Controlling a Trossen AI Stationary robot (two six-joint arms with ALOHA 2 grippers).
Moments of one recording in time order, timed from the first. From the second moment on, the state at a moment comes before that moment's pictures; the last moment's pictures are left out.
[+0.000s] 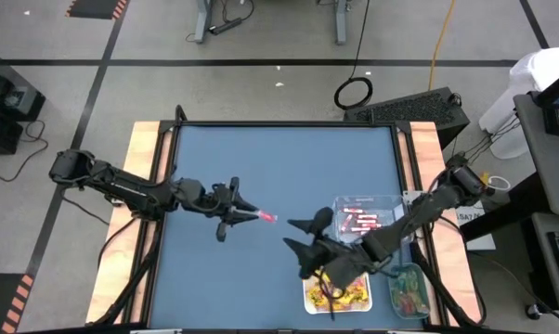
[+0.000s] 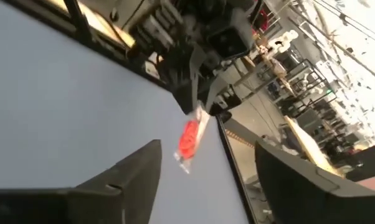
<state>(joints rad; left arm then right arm) -0.13 1.19 0.41 0.73 0.06 -0.15 0.60 1.67 1.25 -0.05 1.04 -0.29</state>
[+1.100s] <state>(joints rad) -0.15 1.19 0.41 0.75 0.04 -0.18 0.32 1.82 1.25 0.15 0.70 -0.11</state>
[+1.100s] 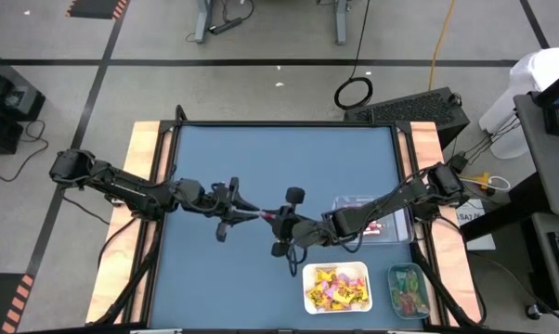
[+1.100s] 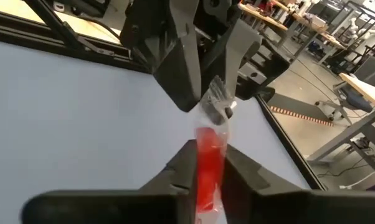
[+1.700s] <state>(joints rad) -0.15 1.18 0.41 0.75 0.03 -0.18 0.42 1.78 1.25 0.04 0.70 -0.07</state>
